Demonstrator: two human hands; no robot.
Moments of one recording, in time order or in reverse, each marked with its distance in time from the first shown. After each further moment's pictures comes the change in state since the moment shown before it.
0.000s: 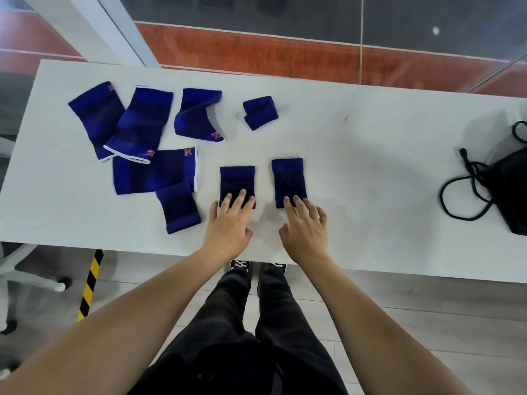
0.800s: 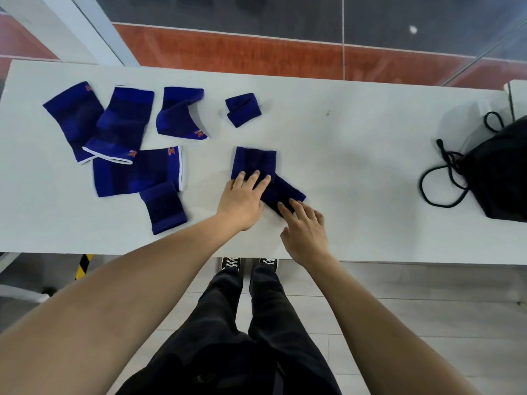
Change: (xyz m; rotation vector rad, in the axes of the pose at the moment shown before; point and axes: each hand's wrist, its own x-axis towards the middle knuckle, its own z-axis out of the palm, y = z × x) left_hand 0.053 0.045 -0.027 0.093 0.010 0.152; right_hand -0.016 0.028 -0.004 0.014 -0.009 -0.012
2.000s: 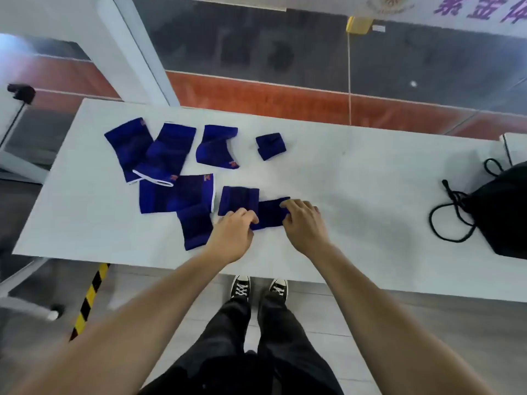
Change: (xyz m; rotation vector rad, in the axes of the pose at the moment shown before) left_hand -0.081 -0.056 -0.029 -0.397 0.148 -0.089; right_hand 0.047 -0.063 -0.069 0.226 0.051 -0.092
